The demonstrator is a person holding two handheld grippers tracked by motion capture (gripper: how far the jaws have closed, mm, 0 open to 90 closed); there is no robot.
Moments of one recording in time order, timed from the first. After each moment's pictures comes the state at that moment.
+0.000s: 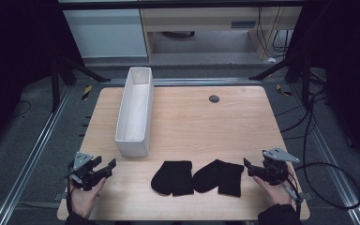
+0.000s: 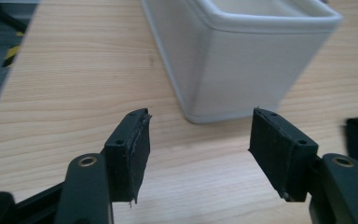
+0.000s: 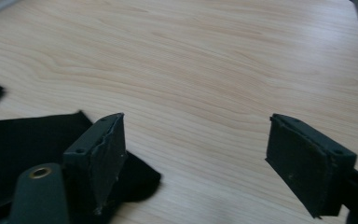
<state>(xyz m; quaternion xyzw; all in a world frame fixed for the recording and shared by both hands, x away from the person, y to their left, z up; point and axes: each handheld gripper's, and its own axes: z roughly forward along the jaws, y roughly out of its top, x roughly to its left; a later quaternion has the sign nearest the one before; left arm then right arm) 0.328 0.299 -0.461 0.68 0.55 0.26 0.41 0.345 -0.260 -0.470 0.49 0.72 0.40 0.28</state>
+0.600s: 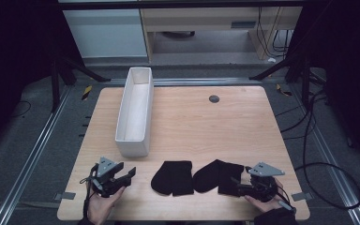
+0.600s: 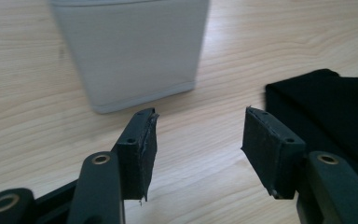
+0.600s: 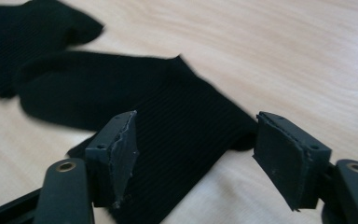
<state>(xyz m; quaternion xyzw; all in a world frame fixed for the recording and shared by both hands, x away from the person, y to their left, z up) 0.315 0.240 -0.462 0.74 0.49 0.22 0.41 0.309 -0.227 -0.481 0.42 0.79 0.39 0.21</state>
